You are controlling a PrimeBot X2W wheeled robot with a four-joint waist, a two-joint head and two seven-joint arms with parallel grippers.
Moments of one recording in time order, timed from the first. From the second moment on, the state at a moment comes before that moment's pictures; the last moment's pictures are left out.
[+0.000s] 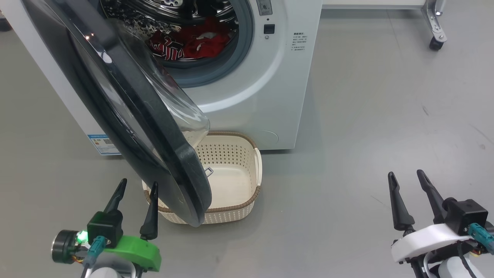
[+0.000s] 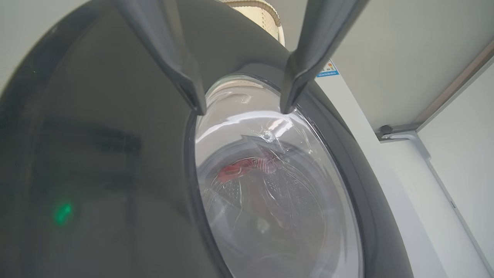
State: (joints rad) left arm -0.11 0.06 -0.17 0.31 -0.21 -0.01 -0.26; right arm 0.00 -0.30 0.30 0.15 0.53 -0.12 -0.26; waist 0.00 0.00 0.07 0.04
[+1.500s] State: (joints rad) left arm -0.10 0.06 -0.17 0.34 -0.20 -0.01 -0.26; right arm 0.11 -0.19 0.23 0.11 0.38 -0.13 -0.26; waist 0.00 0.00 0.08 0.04
